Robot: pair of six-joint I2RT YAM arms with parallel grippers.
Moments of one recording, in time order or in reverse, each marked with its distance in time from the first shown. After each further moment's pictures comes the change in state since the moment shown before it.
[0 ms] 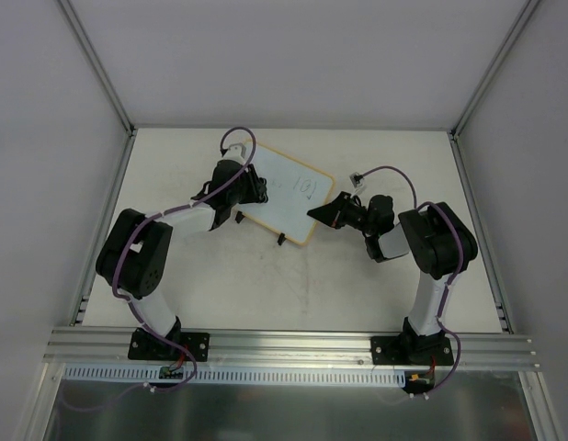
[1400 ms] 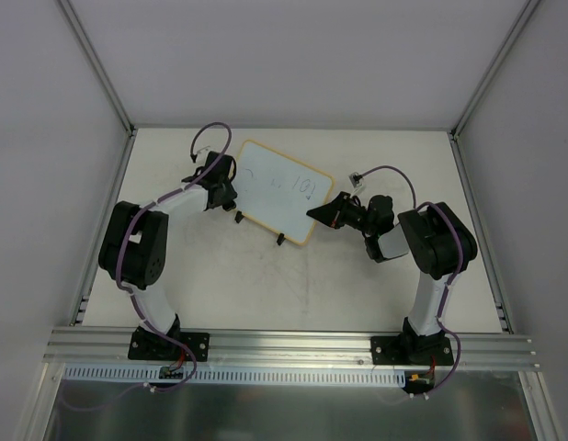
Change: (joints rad) left arm 0.106 0.055 0.186 -0.489 -0.278 -0.186; right arm 0.005 0.000 0.000 0.013 -0.003 0.004
